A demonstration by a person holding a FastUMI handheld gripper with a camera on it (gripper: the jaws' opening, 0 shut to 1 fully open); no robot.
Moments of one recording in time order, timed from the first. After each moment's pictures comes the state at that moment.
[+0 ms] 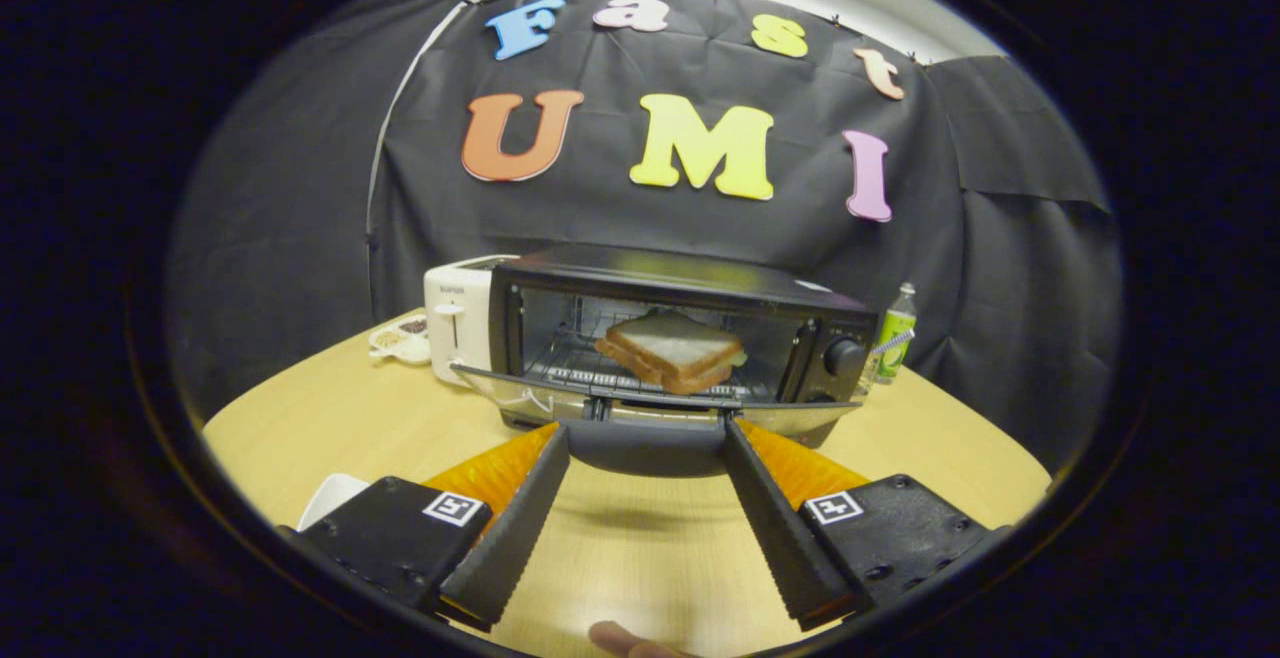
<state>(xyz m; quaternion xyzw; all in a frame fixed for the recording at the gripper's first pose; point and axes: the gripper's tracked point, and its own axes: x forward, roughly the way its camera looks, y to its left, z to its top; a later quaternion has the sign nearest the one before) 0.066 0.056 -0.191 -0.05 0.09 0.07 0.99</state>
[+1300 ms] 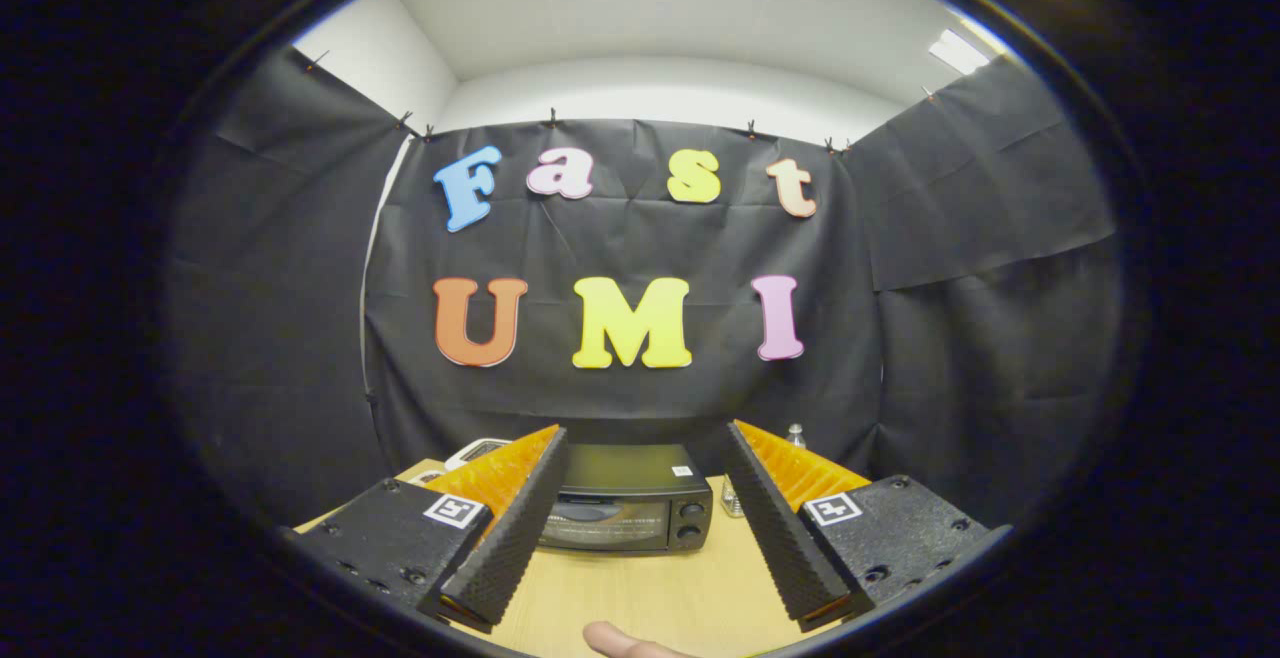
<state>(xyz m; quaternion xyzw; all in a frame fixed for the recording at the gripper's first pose) -0.114 -0.041 0.075 0.01 -0.08 0.03 1.00</state>
